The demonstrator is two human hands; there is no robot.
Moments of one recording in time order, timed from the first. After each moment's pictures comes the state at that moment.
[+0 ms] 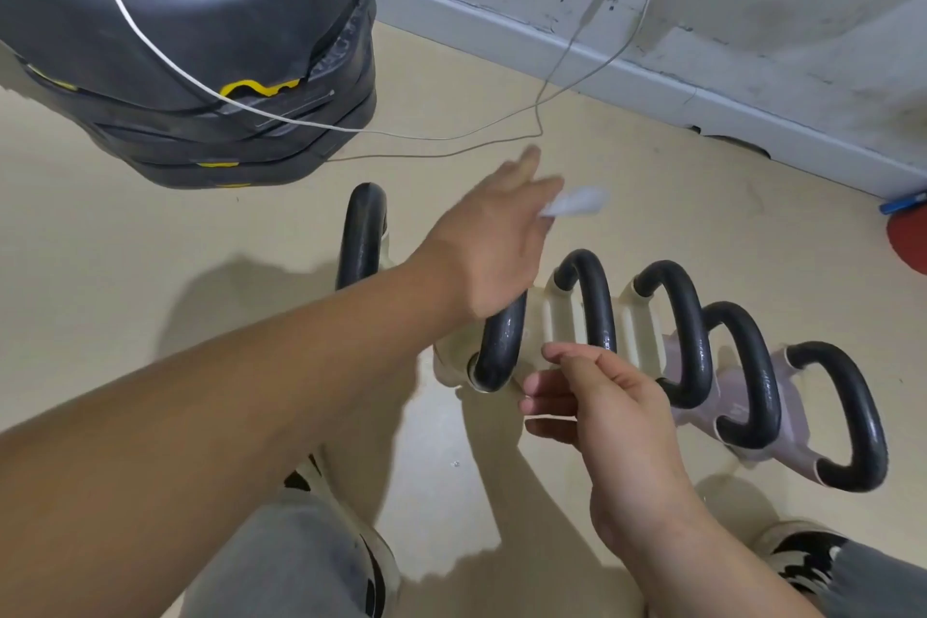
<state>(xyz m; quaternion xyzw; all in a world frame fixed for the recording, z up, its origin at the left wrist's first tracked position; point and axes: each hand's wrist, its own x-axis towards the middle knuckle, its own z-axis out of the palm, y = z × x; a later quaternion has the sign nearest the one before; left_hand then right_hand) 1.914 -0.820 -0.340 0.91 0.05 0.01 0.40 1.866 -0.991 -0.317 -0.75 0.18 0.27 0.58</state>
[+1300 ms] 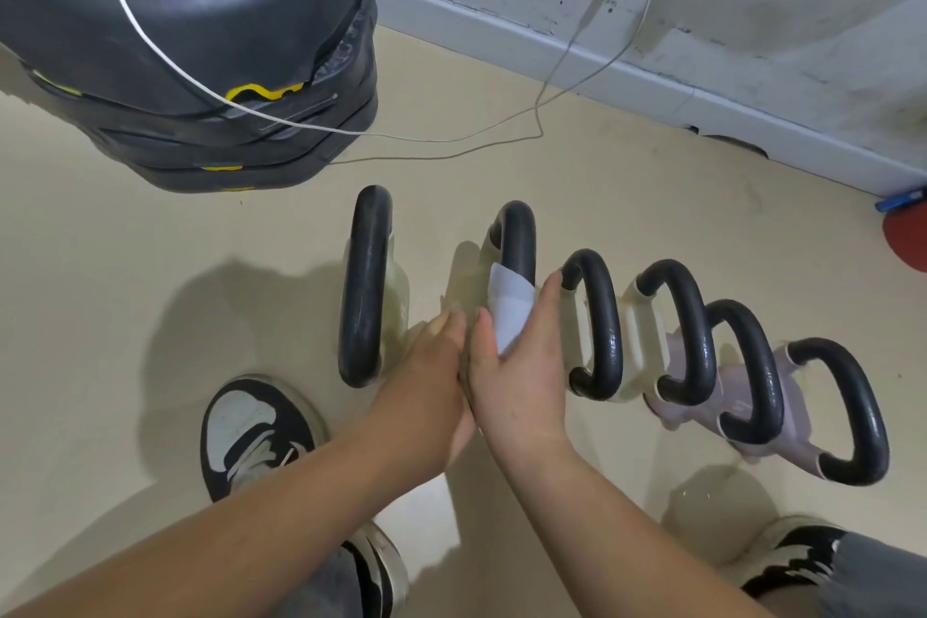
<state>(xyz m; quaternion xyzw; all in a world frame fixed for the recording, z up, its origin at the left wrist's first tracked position) 1.809 -0.844 -0.382 0.85 0.19 -0.12 0.48 1.867 -0.929 -0.371 -0.89 -0.01 0.18 0.43</state>
